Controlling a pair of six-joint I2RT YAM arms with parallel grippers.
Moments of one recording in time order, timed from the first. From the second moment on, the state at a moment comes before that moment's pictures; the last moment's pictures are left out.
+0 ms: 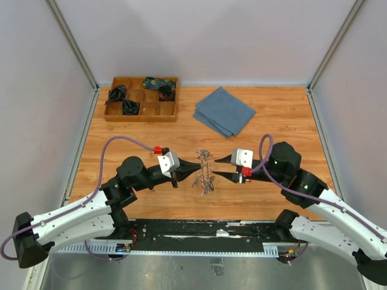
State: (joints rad) left arm -0.97 0.74 0.52 0.33 0.24 0.03; right arm 0.85 0.69 0.78 -0.22 -0.50 -0.44
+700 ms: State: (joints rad) left arm -0.97 0.87 0.71 0.01 0.33 0.30; right arm 0.88 0.91 0.90 -0.35 -0.54 -0.47
